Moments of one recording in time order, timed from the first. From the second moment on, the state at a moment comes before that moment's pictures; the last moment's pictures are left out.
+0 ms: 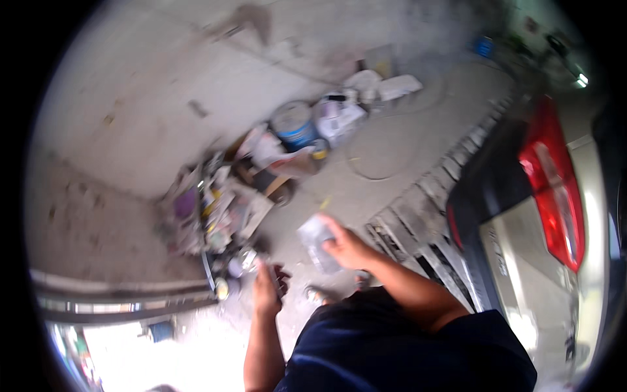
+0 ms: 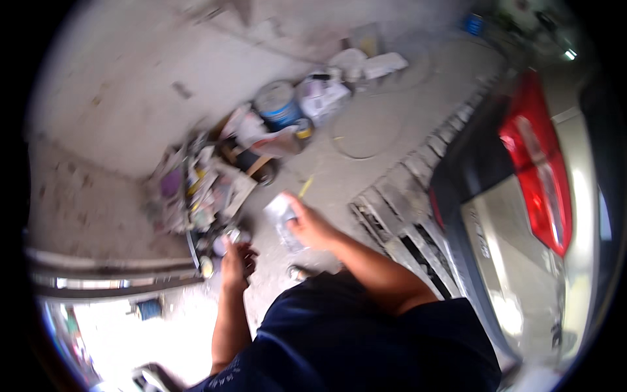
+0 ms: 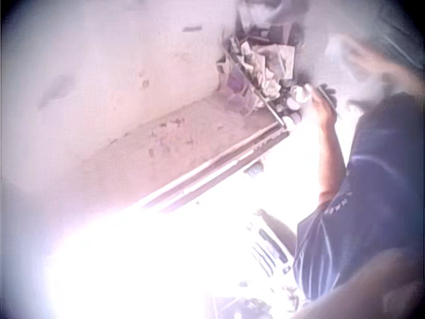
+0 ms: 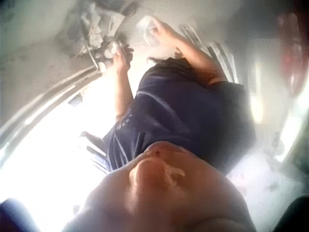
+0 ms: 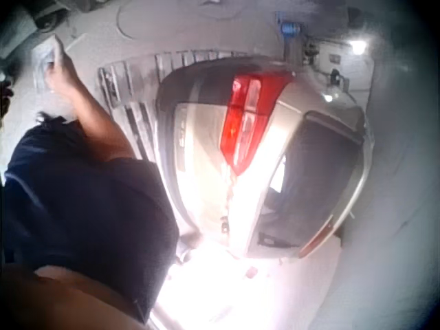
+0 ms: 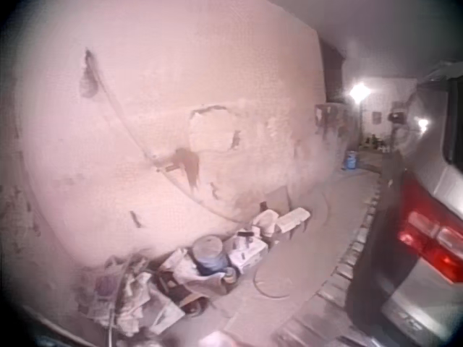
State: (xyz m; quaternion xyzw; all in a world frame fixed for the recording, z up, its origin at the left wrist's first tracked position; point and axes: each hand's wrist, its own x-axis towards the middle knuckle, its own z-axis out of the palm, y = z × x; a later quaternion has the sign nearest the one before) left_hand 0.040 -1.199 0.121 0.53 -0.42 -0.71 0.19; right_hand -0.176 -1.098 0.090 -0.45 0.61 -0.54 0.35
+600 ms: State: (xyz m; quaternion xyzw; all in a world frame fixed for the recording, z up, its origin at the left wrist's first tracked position) left_hand 0.072 -1.235 0.155 0.24 -0.35 -0.82 0.39; right_hand -0.116 -1.153 0.141 -0.54 0.42 -0.50 0.53
